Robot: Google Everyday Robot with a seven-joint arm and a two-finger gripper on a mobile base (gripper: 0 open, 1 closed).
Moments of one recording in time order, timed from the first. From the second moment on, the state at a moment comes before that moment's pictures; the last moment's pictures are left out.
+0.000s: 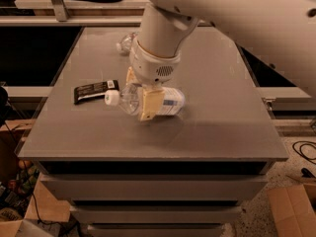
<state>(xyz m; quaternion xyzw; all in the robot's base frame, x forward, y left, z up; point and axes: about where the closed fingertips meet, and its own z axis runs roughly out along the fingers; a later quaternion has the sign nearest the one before) 0.482 0.040 0.883 -0.84 0.52 0.09 0.13</state>
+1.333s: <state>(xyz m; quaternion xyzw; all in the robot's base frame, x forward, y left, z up) 0.479 0.067 0.870 -0.85 0.50 0.13 0.13</state>
